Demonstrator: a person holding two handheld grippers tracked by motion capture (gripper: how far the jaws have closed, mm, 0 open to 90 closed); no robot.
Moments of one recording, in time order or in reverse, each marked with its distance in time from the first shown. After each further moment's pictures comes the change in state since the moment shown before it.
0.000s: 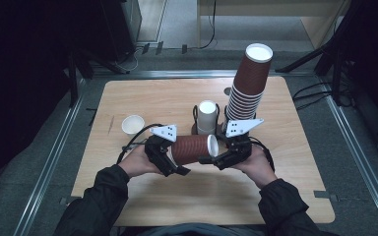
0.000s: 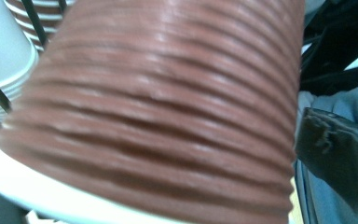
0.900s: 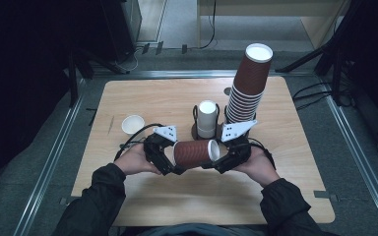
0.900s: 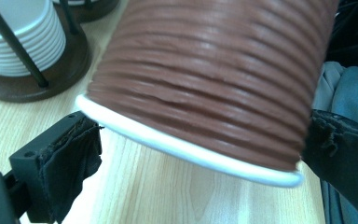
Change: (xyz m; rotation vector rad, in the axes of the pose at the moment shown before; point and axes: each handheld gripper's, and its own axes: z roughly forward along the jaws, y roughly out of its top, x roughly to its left) left arm 0.008 -0.006 0.002 0.144 0.061 -0.002; right arm 0.000 -0.004 0.003 0.143 -0.025 -0.043
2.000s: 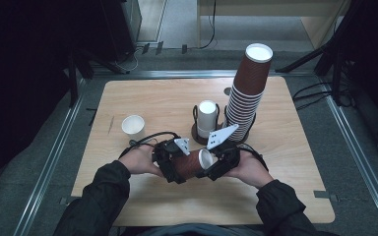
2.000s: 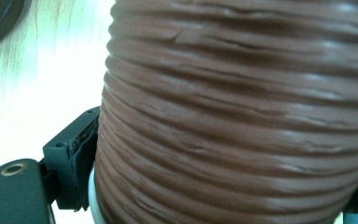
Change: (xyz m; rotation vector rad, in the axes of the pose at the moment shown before) left arm -0.005 0.008 0.034 0.334 -0.025 0.070; right arm 0.009 0.001 0.030 0.178 0.043 -0.008
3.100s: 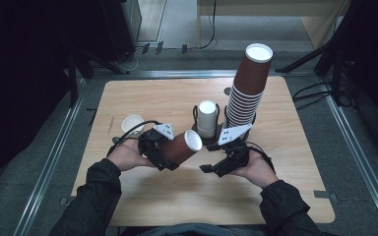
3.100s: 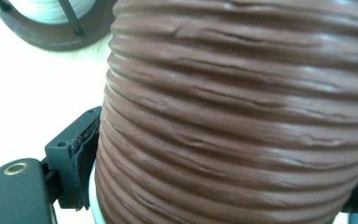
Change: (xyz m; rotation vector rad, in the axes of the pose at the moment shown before) left arm 0.014 -0.023 -0.036 -0.136 0.101 -0.115; right arm -0.009 -0.018 -0.017 -0.072 -0.085 0.074
